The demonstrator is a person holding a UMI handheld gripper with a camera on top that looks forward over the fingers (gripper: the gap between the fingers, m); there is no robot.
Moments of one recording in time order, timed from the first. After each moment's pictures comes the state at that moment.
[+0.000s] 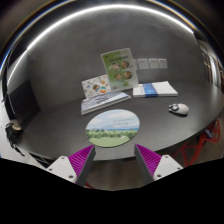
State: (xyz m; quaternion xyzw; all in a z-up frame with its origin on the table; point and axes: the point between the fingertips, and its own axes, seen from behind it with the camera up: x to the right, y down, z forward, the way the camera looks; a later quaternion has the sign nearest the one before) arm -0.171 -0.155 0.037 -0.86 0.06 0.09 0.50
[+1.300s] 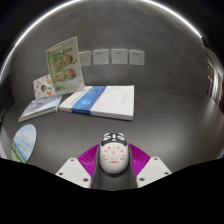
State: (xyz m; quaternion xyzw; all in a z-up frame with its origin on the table) arm 0.186 0.040 -0.012 -0.89 0.02 0.01 0.46
